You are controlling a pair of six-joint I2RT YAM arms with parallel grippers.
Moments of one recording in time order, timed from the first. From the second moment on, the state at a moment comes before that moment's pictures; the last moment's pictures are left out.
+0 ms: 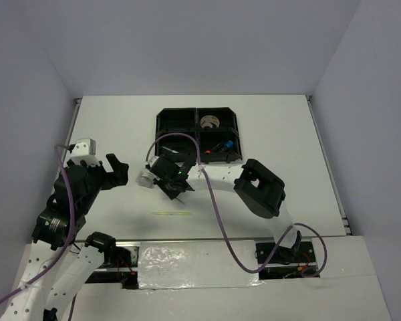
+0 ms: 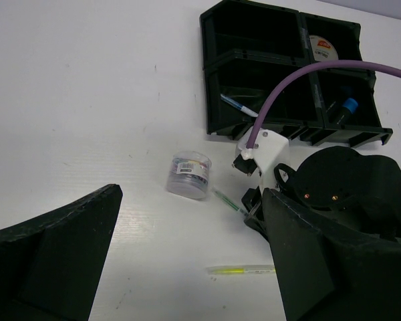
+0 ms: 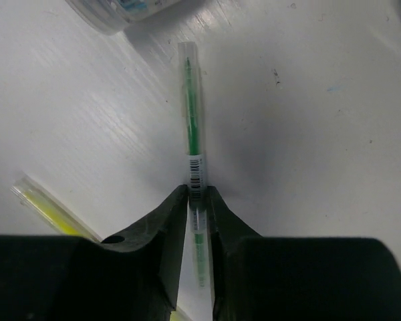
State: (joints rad) left arm -0.29 0.51 0.85 -0.68 -0.19 -0.34; right arm 1.07 2.07 1.45 -0.41 0.10 0.20
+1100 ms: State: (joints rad) left arm -0.29 0.52 0.85 -0.68 -0.19 -0.34; right arm 0.75 2.15 2.06 -0.65 0.06 -0.45
